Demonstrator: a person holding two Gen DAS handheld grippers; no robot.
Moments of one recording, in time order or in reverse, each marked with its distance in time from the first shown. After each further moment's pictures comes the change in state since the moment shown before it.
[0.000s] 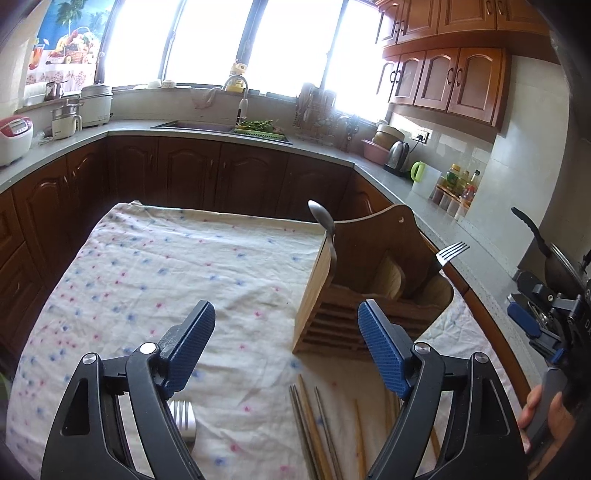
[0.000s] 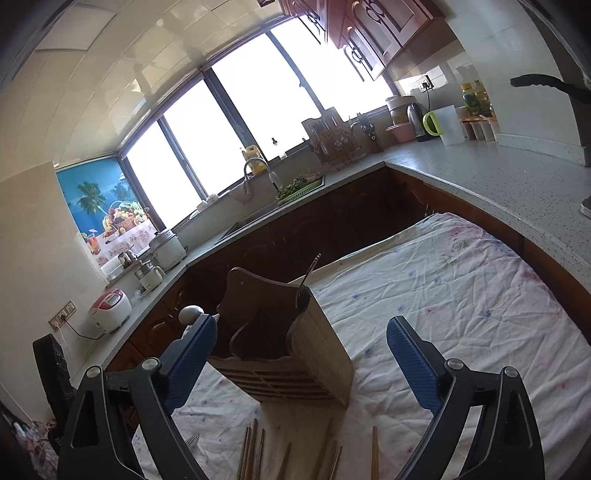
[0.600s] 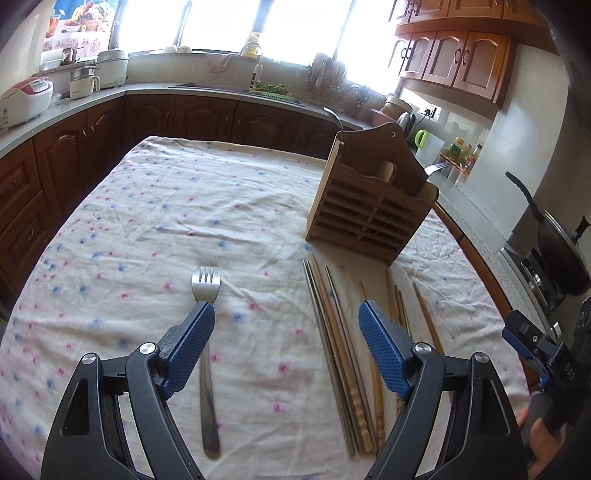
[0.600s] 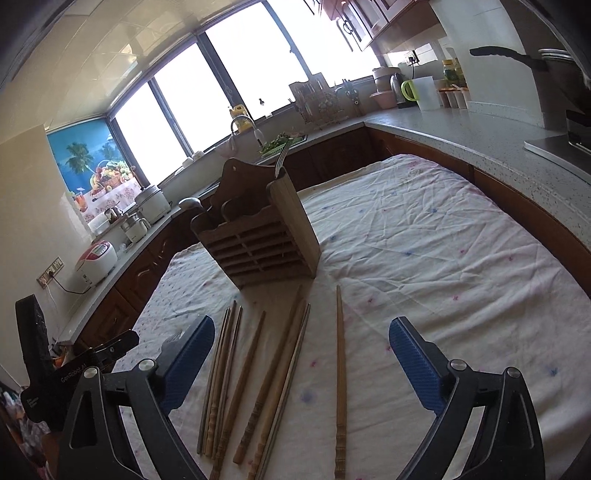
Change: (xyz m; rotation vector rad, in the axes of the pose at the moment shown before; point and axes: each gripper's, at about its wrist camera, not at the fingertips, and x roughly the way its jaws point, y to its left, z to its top) left arm -0.058 0.013 -0.098 -0.045 0.130 0.017; right arm -0.066 -0.009 -0.098 -0.044 0.162 -0.090
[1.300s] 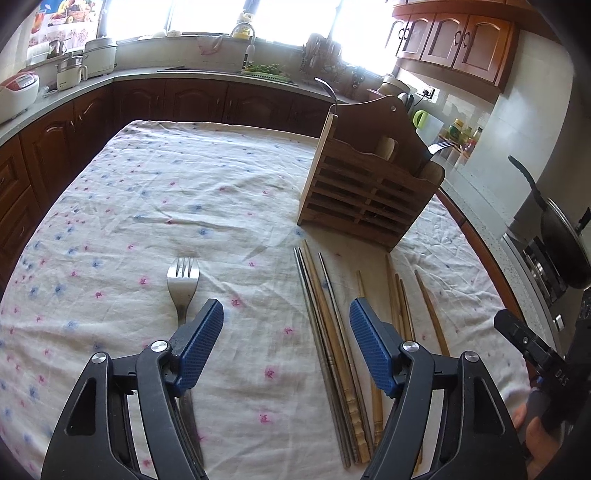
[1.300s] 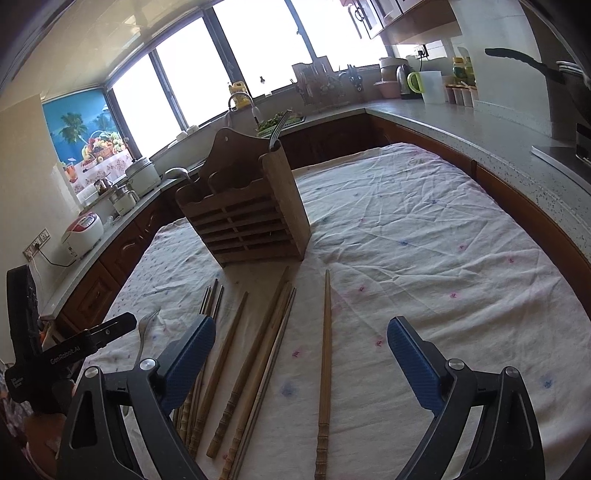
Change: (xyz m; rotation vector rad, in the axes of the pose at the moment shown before) left arm 0.033 -0.011 0.011 0.017 0.081 -0.016; right arm 0.023 0.003 0.005 -0.072 0.063 -0.058
